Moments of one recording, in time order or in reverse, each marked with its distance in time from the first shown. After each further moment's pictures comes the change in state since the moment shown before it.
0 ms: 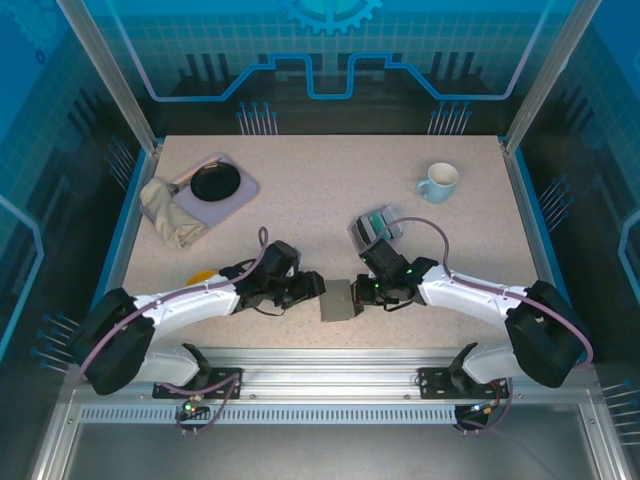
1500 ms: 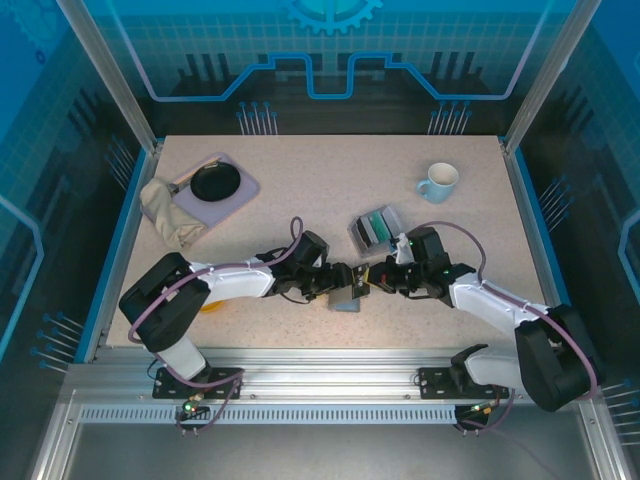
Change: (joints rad) left arm -0.034 0.306 0.184 0.156 0.072 -0.002; right arm -0.348 -0.136 -0.198 0.336 -0.499 0.103
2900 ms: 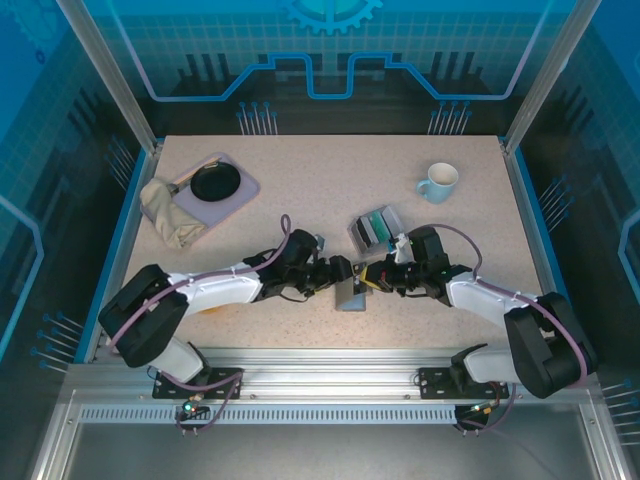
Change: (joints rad) left arm 0.004 -0.136 -0.057 0.054 -0.020 -0.046; right arm -0.024 0.071 -0.028 0.135 -0.085 0.069
